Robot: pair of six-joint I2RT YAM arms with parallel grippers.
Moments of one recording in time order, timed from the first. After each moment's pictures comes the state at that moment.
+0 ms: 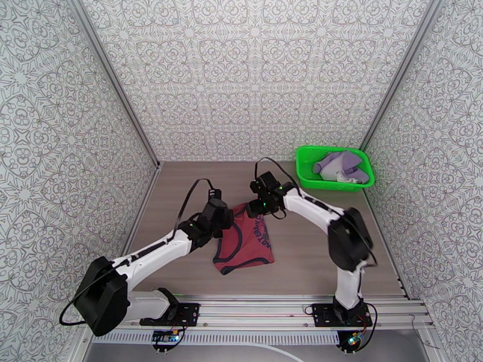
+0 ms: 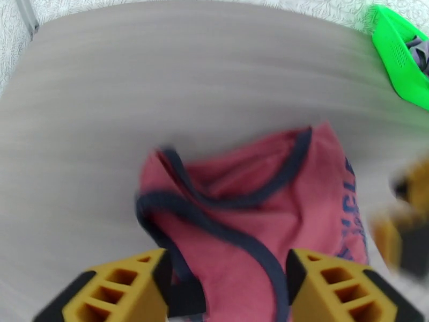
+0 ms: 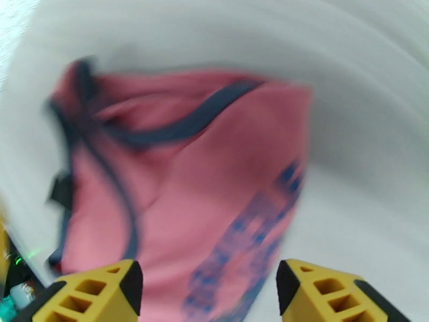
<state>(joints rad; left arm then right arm) -0.65 1.32 0.82 -0.33 -0.35 -0.60 0.59 2.01 1.59 -0.70 -0.17 0.23</state>
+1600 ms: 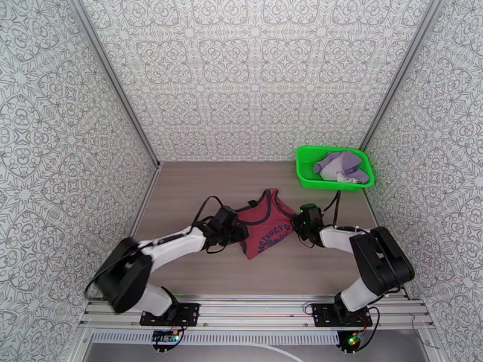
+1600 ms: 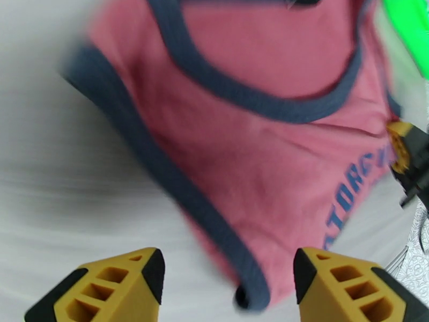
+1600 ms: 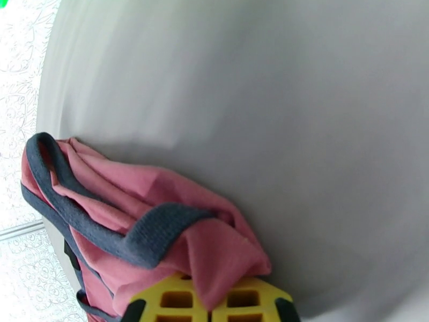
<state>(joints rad) -0.68 1.58 0.82 -0.26 0.10 -0.94 0.34 1.59 0.63 0.10 0.00 1.31</state>
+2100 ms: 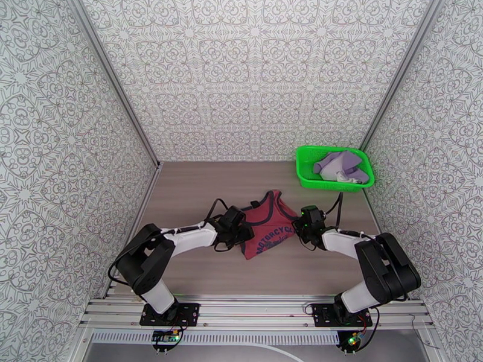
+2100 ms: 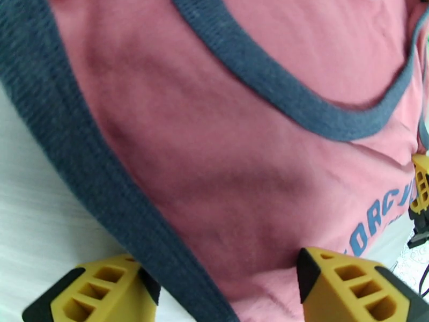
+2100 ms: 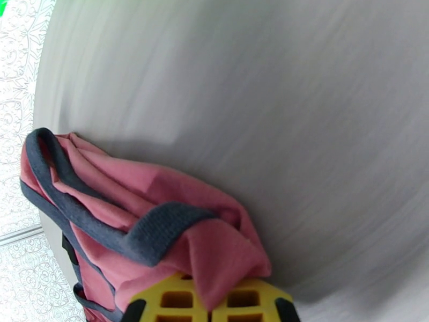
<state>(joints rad) -0.69 1.71 0.92 -0.30 0.11 -1.02 0.34 1.55 0.60 0.06 0.02 1.32</state>
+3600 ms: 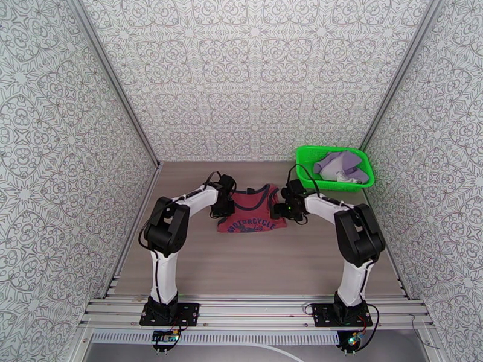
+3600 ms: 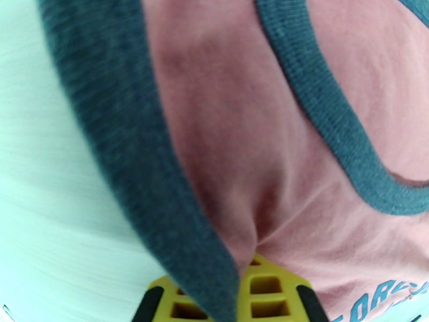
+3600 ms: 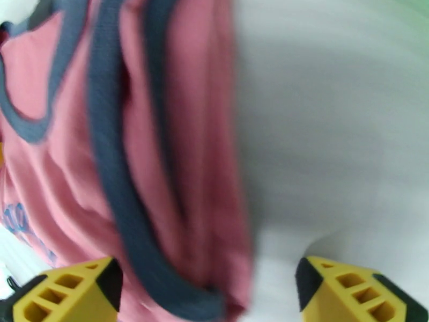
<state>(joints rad) -0.40 2.08 1.50 -0.77 -0.01 -0.50 0.37 1.95 1.28 -0.52 -0.22 0.36</state>
